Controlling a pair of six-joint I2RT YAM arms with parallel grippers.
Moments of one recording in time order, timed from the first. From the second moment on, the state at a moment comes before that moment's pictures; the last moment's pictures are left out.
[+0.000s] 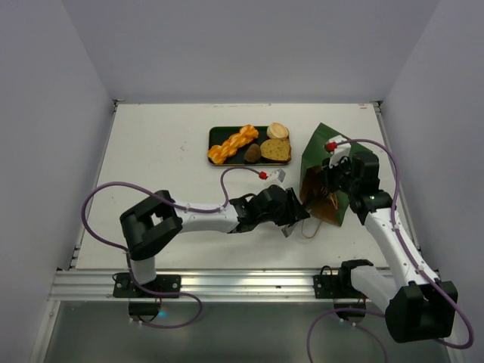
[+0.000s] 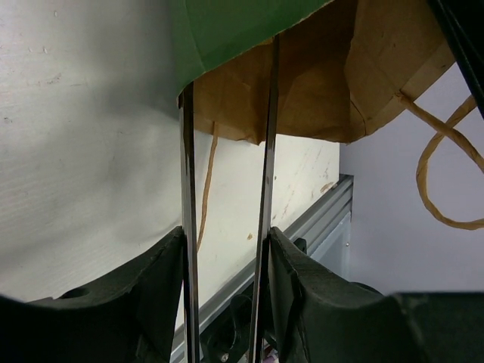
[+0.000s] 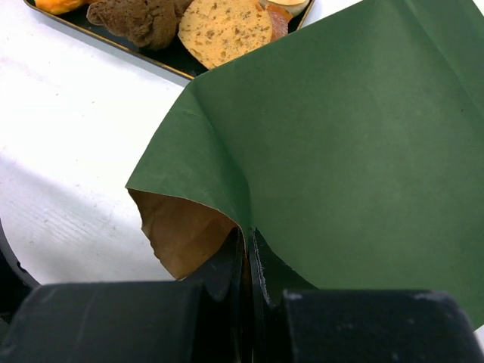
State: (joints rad) left arm -1.12 1.83 1.09 0.19 -0.07 -1.21; right arm 0.10 0.99 0.71 -0.26 -0.32 -0.18
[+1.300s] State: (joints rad) left arm -1.05 1.98 1.21 0.22 0.10 -1.23; right arm 0.11 0.99 0.71 -0.24 -0.31 -0.17
